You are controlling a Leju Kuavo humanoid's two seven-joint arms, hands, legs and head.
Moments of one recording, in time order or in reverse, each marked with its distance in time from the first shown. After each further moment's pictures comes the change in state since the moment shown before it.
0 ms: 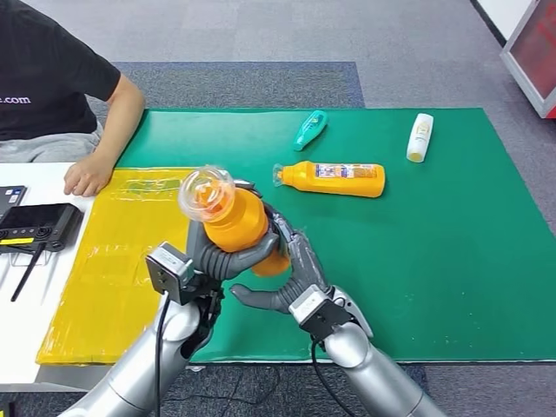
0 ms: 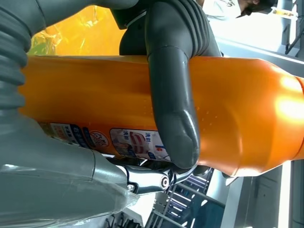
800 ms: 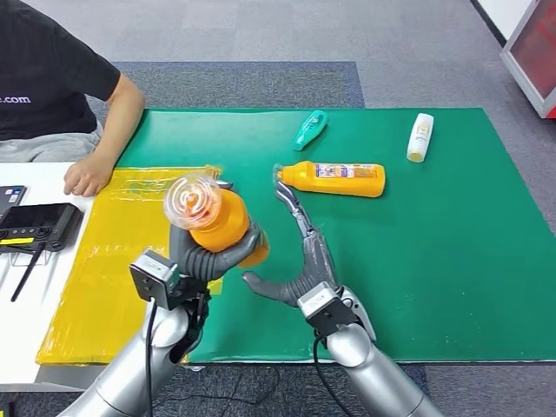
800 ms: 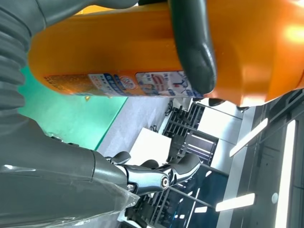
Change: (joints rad) left arm 0.032 0.042 0.009 -0.061 -0.023 0.062 0.000; right arm 0.017 0.010 -0.043 0.012 0.010 -0.105 -0.020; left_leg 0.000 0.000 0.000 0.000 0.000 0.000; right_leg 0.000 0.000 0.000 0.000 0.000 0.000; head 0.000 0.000
